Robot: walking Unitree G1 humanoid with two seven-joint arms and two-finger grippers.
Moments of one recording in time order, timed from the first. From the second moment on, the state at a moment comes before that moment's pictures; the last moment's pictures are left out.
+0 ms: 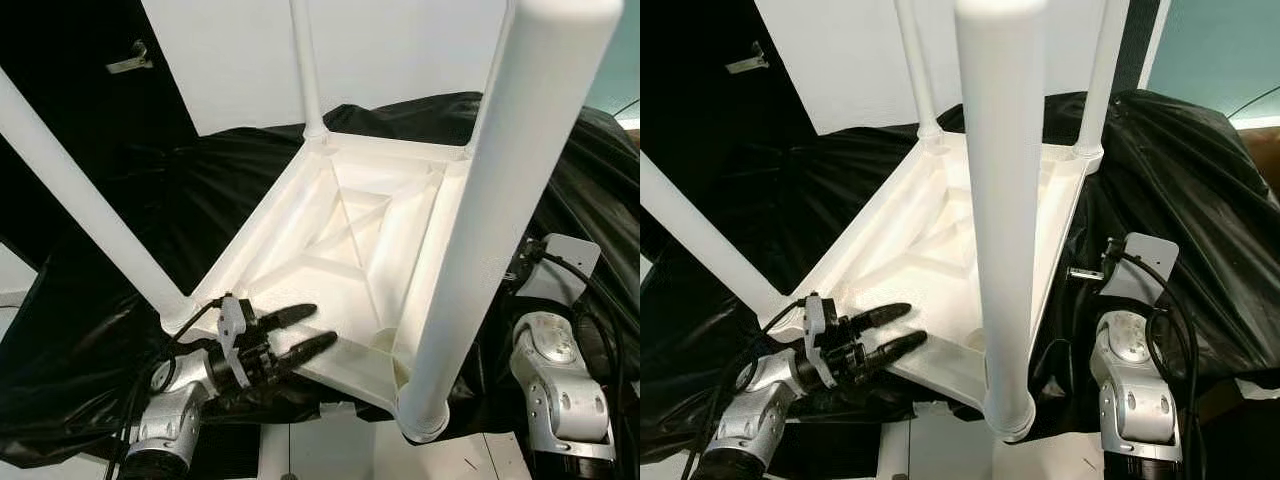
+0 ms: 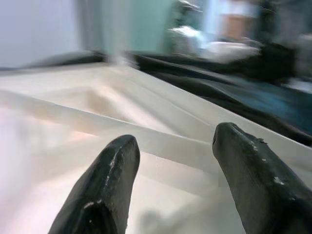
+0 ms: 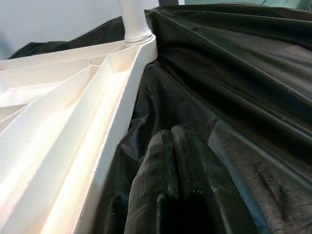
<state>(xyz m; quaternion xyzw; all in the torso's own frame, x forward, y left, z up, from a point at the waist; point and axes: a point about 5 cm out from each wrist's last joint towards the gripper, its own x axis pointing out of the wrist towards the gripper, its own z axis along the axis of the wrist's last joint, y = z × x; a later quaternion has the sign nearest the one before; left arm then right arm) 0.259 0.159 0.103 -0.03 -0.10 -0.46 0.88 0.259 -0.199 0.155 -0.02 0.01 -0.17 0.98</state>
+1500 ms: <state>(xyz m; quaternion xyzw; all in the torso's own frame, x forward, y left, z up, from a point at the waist) 0.236 0.252 0.108 0.04 -0.11 -0.07 0.99 0.274 -0.186 0.151 -0.02 0.02 -0.14 0.99</state>
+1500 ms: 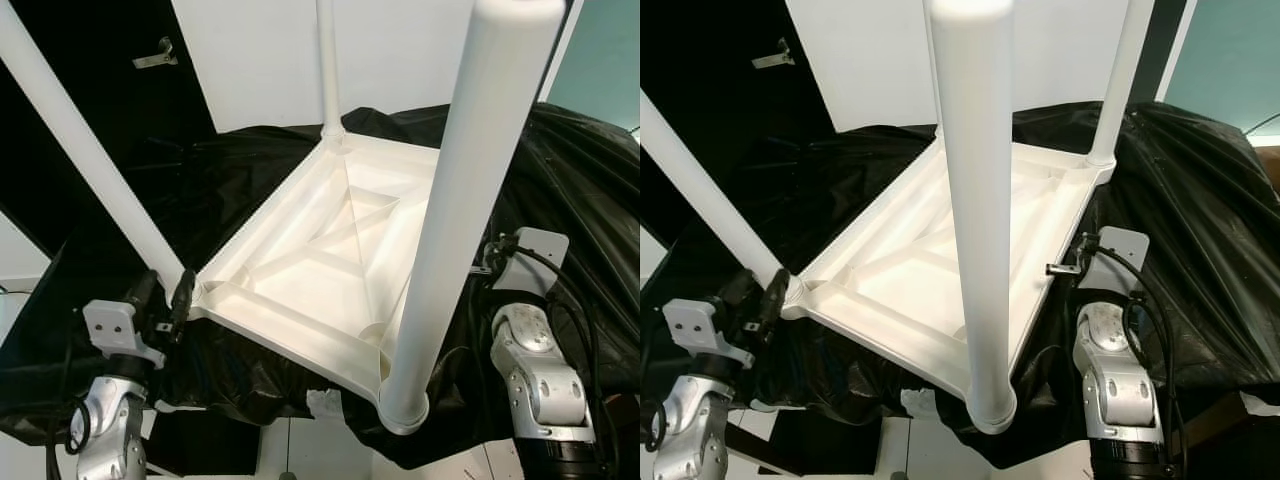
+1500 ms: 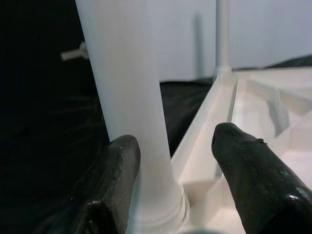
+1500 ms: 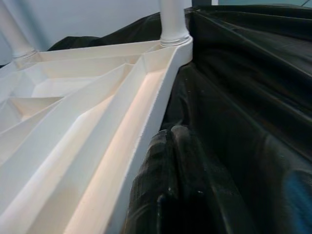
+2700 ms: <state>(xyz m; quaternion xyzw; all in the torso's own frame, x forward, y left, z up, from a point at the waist) 0.279 0.243 0.121 -0.02 -0.15 -0.04 0.99 0.277 -0.187 0.154 -0.03 0.01 -0.14 0.99</state>
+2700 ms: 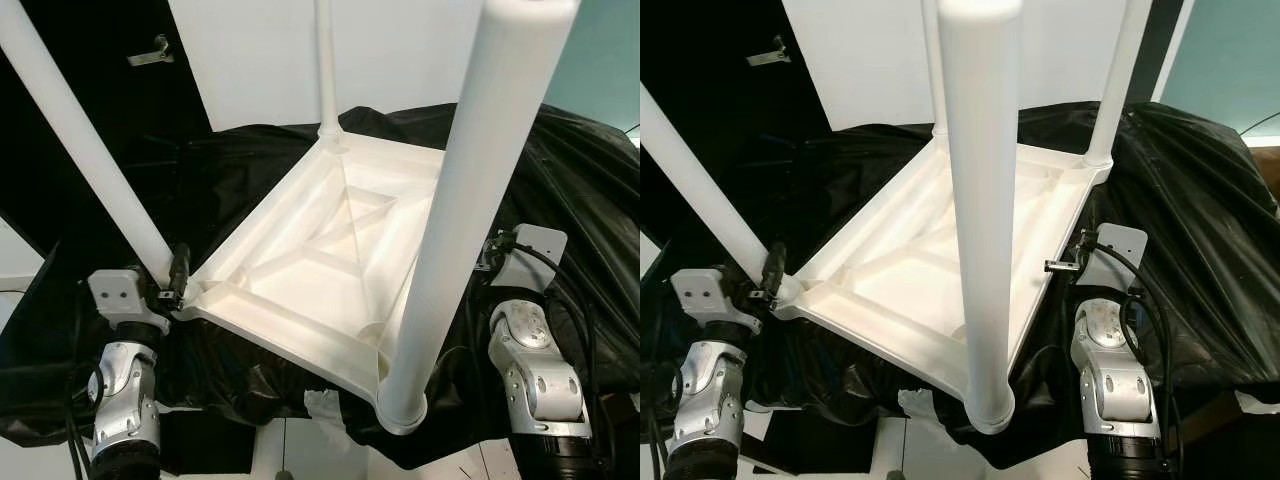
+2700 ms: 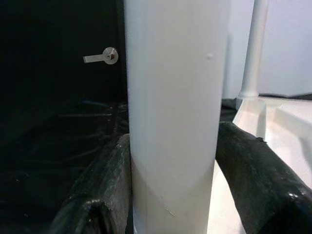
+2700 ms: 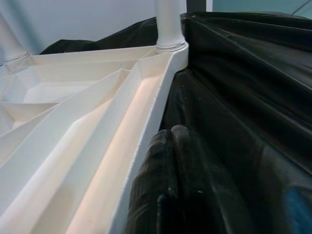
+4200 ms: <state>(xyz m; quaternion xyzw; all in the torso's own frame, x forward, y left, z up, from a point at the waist) 0.252 0.311 0.106 0.10 -0.05 0.04 0.99 0.273 -0.185 0.153 -0.03 0.01 -0.15 0.99</state>
